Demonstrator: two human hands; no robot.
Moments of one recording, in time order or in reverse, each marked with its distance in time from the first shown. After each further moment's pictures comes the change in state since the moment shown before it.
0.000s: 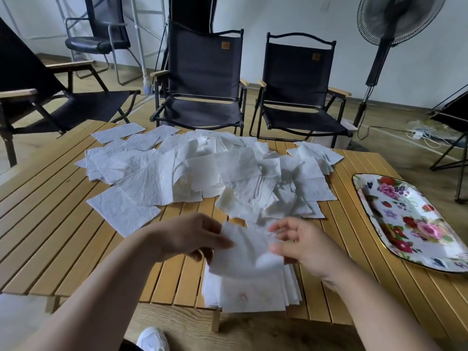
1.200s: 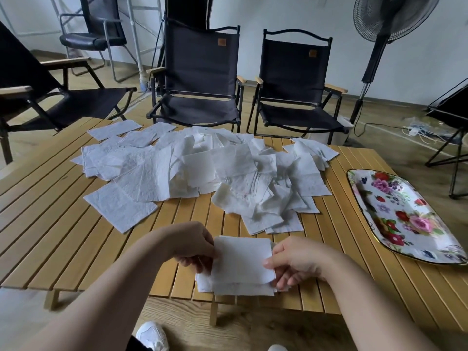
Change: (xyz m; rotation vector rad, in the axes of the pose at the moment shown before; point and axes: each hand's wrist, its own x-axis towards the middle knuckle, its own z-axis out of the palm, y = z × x) left_hand 0.015 -0.008 0.014 0.248 -0.034 -0.327; right_hand 0.019 0.015 -0.004 -0.234 -0.328 0.466
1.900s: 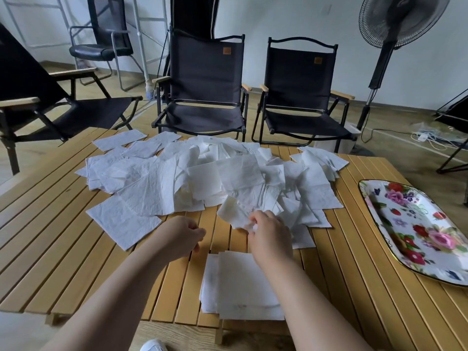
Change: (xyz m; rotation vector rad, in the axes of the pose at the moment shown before) left_hand 0.018 -0.019 -0.024 0.004 0.585 0.011; right_hand 0.084 -0.049 0.039 -0.450 0.939 -0.399
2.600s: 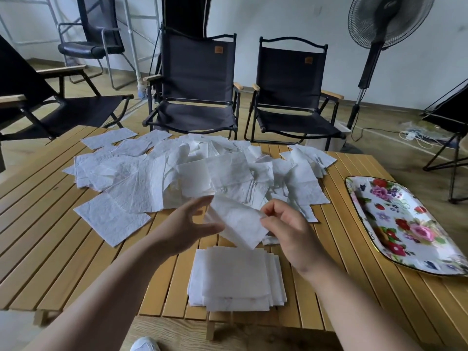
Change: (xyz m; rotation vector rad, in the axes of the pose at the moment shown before) left_hand -0.016 0.025 0.005 -0.308 -0.044 0.324; right_hand -0.037 0.019 -0.090 0.980 -0.255 -0.086
